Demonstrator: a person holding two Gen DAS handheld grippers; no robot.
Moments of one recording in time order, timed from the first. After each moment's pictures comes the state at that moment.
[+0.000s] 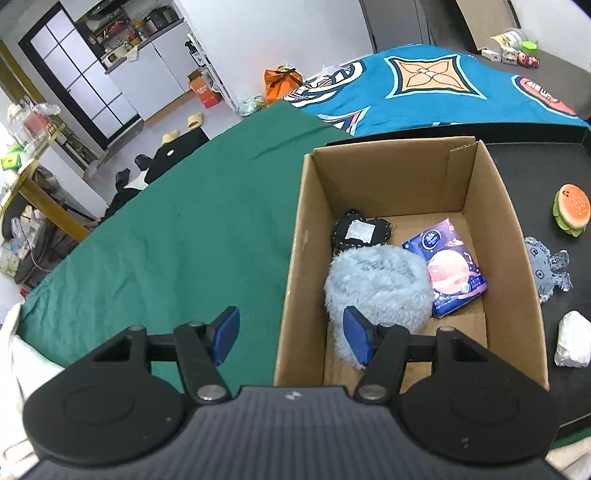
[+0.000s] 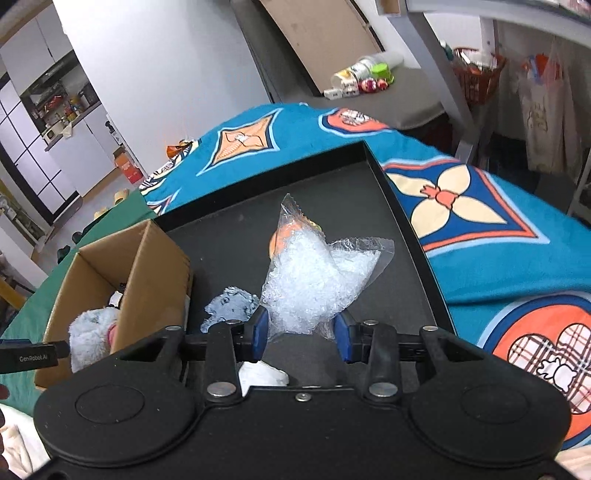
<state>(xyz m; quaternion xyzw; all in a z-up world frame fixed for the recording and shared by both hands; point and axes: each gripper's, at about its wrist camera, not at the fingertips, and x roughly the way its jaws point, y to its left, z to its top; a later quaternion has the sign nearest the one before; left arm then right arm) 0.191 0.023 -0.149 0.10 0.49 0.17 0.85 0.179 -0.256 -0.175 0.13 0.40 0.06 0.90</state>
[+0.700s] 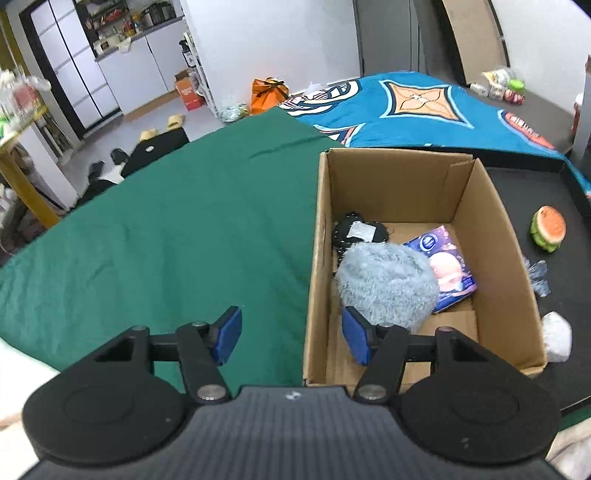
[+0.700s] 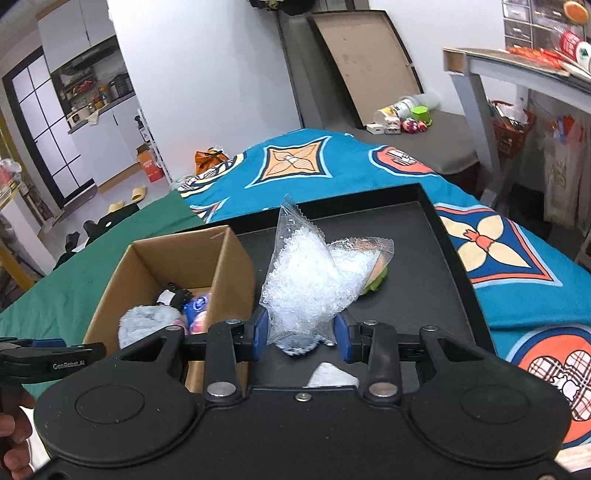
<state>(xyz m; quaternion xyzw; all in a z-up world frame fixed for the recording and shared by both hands) 0.168 0.061 -0.150 0.03 0.46 0.12 0.88 0.153 -0.189 -0.135 0.08 0.36 0.08 0.93</state>
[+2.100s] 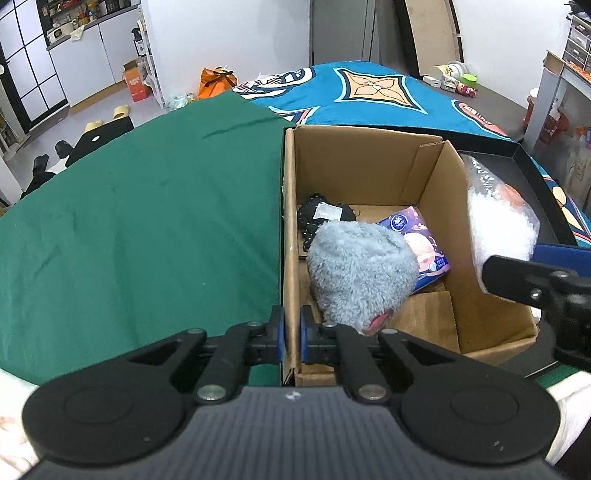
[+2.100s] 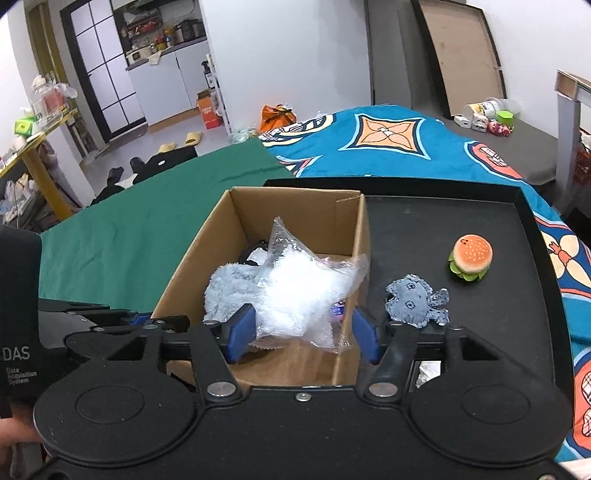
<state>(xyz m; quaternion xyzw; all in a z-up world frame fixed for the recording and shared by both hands) 0.157 0.083 -0.171 0.00 0.47 0.02 0.88 0.140 -0.080 -0.129 0.00 0.40 0.16 0.90</state>
